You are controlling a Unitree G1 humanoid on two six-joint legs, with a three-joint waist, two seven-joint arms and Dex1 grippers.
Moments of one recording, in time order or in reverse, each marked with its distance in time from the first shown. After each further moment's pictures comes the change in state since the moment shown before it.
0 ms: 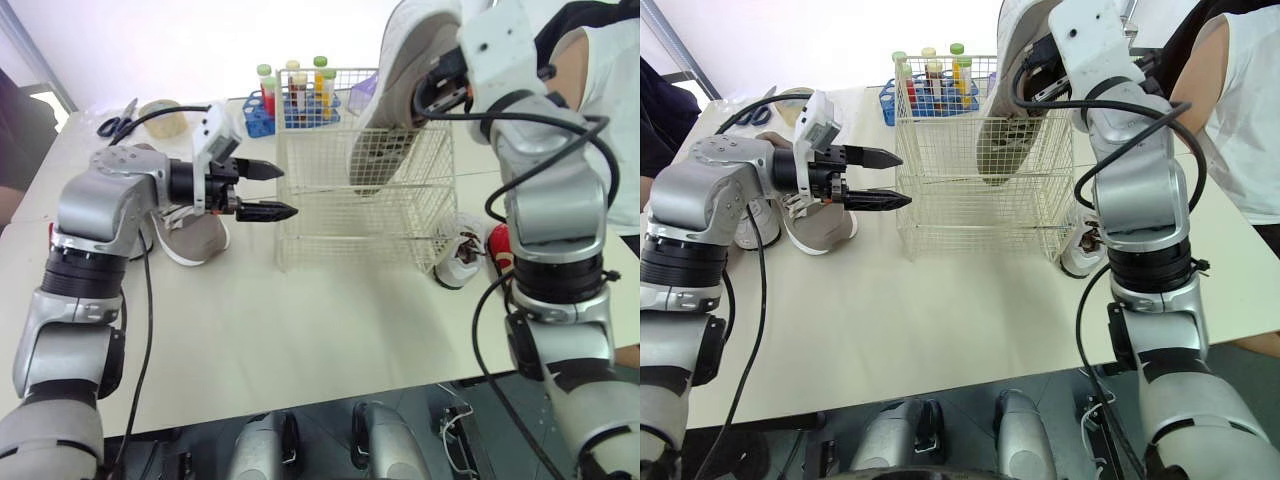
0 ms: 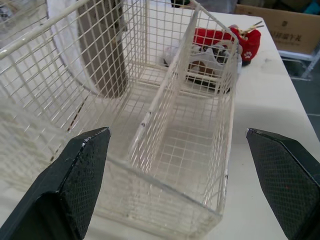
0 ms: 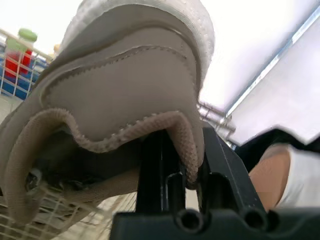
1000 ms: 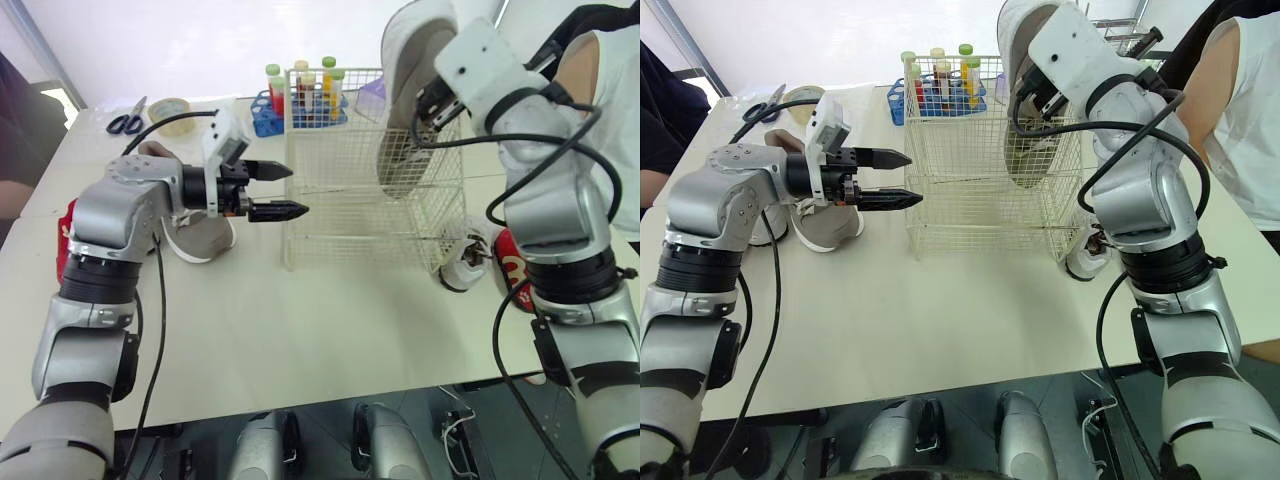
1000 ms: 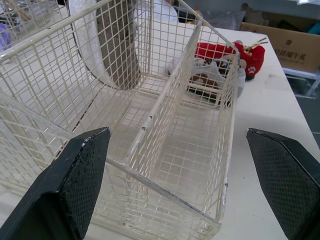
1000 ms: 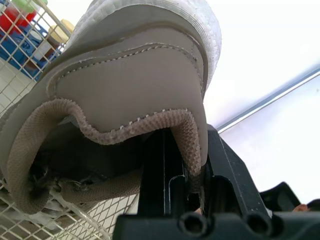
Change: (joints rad) left arm 0.022 -0.066 0.024 -0.022 -0.009 -0.002 0.053; right arm 0.029 -0.097 0.083 0.019 -0.155 -0.110 0.153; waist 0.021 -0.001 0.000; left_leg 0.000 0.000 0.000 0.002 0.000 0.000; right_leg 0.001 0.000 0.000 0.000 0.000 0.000
